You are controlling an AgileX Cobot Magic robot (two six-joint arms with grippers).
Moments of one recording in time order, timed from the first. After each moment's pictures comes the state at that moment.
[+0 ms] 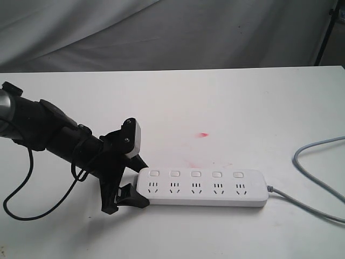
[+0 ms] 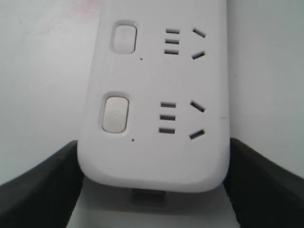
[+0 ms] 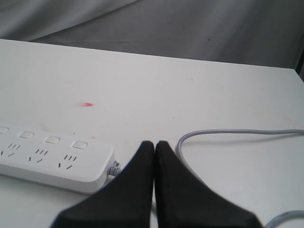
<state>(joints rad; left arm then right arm) -0.34 2.04 -0.99 -1.15 0.73 2.09 -0.10 0.01 0.00 -0.01 0.34 -0.02</state>
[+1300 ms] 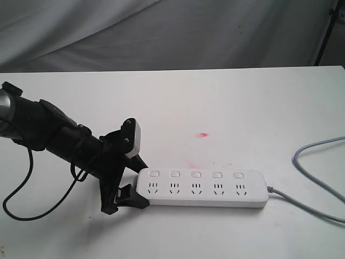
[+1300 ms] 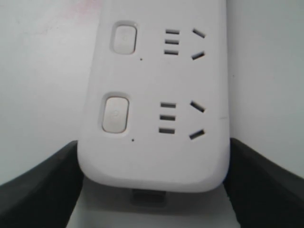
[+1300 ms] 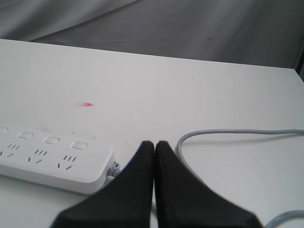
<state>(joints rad) -0.34 2.04 -0.99 -1.15 0.74 2.09 -0.10 0.01 0.00 -0.01 0.34 -0.02</state>
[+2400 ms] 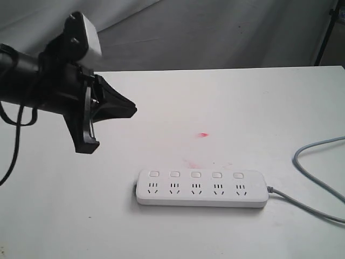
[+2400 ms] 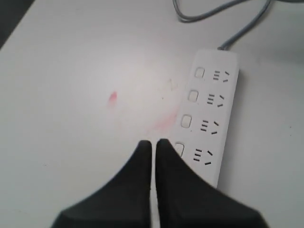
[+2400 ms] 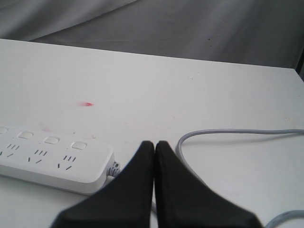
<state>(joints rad) -0.34 1.48 -0.99 -1.01 0.76 1.61 -0.10 0.01 0.00 -0.01 0.34 -0.02</state>
